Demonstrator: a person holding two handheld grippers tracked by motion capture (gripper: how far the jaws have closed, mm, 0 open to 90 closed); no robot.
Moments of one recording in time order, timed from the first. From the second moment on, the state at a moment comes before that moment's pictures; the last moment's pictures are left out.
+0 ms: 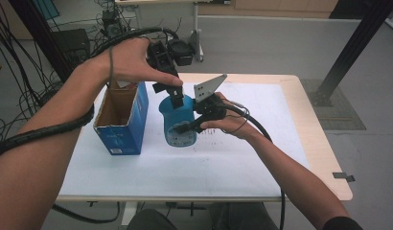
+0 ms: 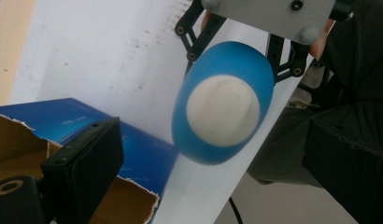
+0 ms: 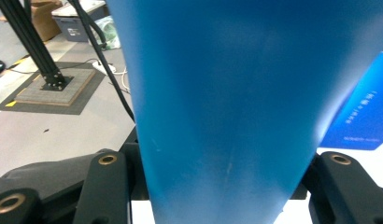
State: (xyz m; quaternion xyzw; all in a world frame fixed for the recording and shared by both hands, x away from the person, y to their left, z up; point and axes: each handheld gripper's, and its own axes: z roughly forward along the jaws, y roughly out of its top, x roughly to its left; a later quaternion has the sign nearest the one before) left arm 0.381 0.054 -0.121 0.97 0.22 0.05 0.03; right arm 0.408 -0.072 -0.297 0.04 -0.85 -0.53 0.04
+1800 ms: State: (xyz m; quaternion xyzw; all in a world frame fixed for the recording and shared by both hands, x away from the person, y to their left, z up) left arm 0.375 0.040 -0.141 0.98 0.18 0.03 0.00; right arm 0.395 -0.069 -0.274 0.07 -0.83 -0.55 0.04
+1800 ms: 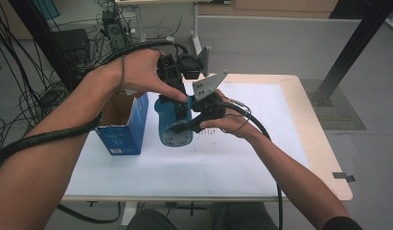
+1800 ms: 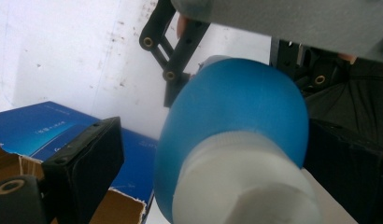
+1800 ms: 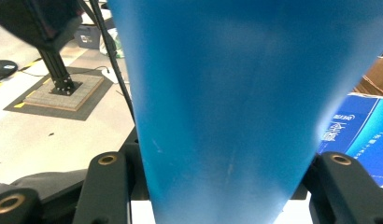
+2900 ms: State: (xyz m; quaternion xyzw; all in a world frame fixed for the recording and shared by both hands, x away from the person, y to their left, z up) left arm 0.373 0.043 -0.143 0.98 0.18 0.03 0.00; right arm 0.398 -0.069 -0.276 0.07 -0.83 -0.55 0.04
